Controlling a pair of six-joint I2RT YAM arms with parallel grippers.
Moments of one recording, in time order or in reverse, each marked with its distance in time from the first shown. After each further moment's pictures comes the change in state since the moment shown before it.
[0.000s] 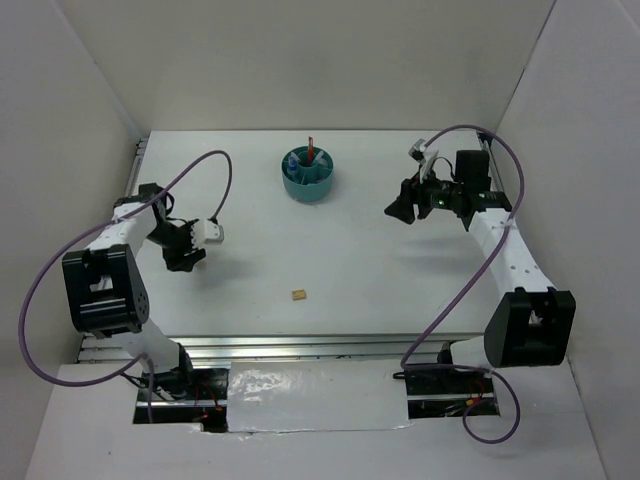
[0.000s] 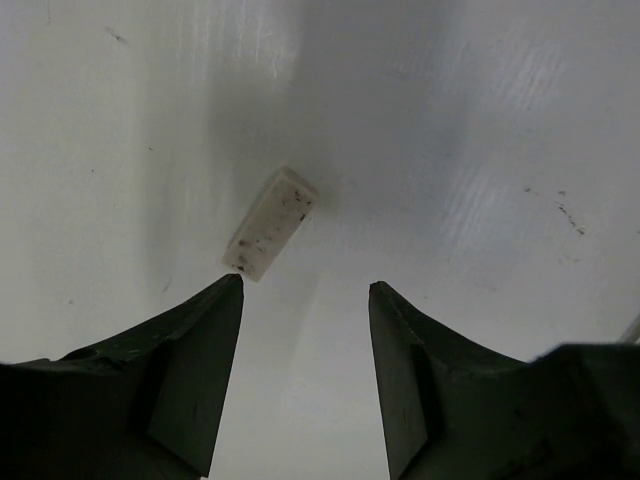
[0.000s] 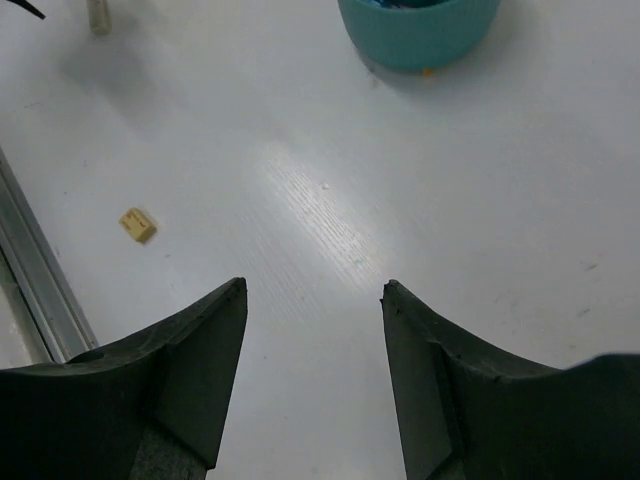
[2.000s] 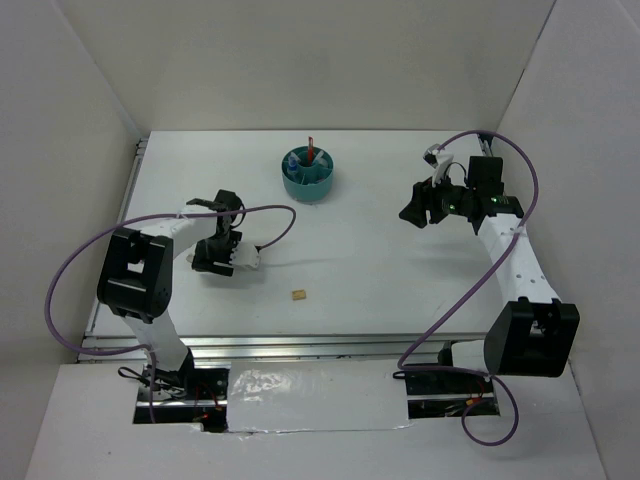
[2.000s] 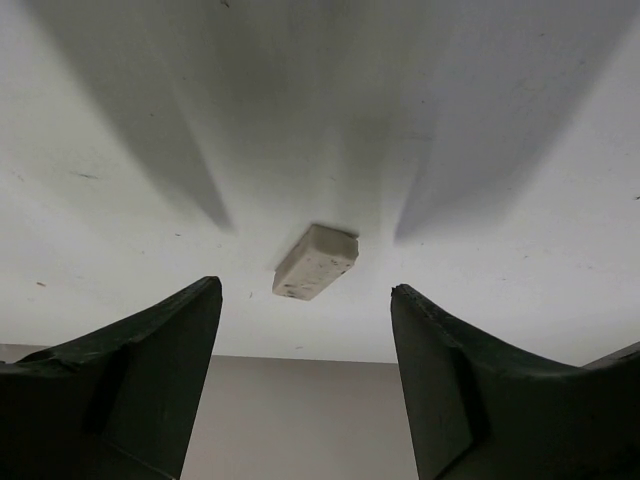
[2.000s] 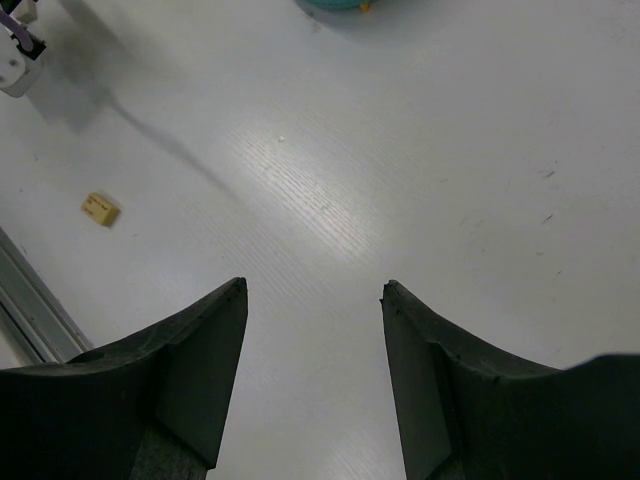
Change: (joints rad) left arm -0.436 0.138 -0.018 0.134 -0.624 -0.051; right arm -0.079 -0.058 -0.036 -0.106 0.109 -0.002
